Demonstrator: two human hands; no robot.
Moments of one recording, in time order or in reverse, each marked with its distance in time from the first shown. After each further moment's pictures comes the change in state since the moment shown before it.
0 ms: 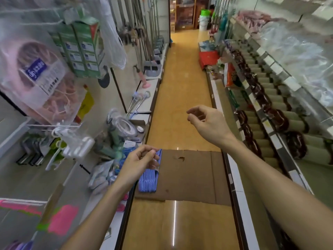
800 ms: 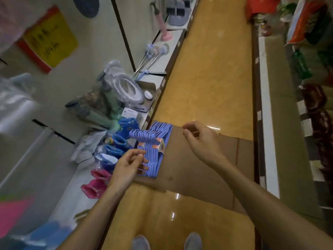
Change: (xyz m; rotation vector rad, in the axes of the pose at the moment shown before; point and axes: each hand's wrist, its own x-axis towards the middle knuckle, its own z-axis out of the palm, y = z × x) left_hand 0.198 -0.301 0.027 -0.028 0.320 -0.293; right_hand 0.072 0.303 0.262 0.130 -0.244 0.222
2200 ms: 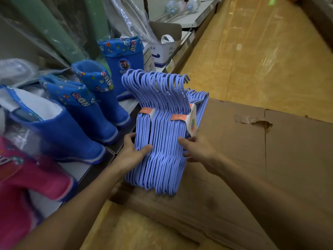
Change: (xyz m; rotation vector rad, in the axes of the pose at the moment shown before) left_hand 0.379 -0.480 -0.005 0.317 0.073 -0.034; right_hand 0.150 0.430 0.455 0.137 -0.292 0.339
